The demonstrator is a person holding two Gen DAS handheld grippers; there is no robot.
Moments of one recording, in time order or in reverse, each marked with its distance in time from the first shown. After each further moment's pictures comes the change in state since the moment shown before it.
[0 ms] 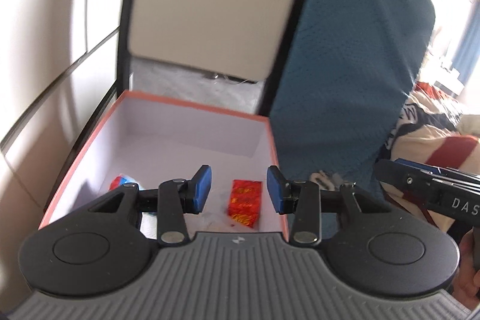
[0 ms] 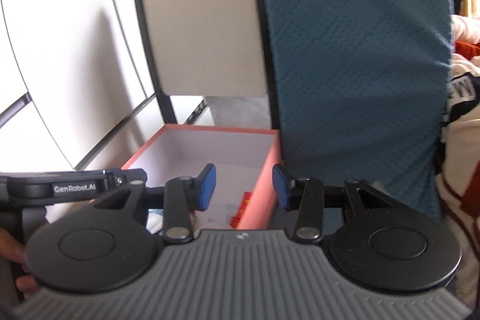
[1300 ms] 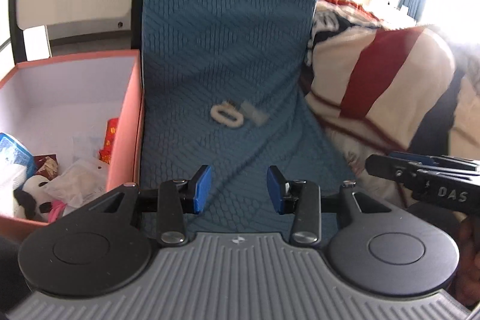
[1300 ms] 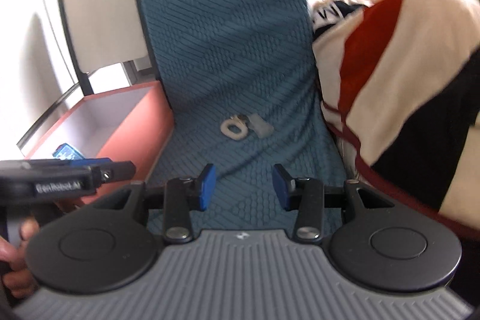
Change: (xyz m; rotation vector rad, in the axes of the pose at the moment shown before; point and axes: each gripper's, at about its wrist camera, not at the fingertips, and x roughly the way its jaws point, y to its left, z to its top) left arm 0.046 -0.169 -0.122 0.221 0.067 -0.169; right arm -0.076 -0.140 -0.118 0.137 0.036 -0.202
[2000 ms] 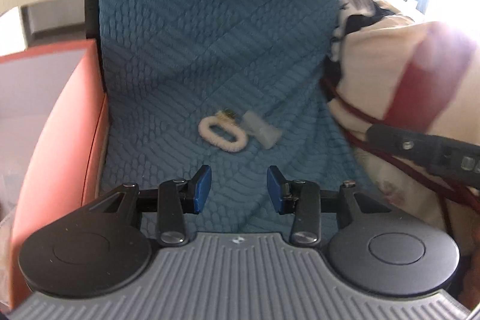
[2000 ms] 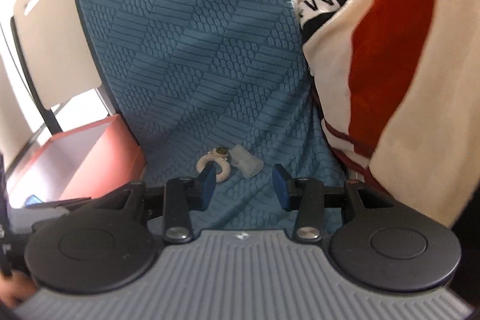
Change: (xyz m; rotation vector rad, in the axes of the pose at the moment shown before) left arm 0.147 0.010 0.041 0.018 0.043 -0.017; right arm 0.102 -0.019 0.042 0.082 -0.048 -0.024
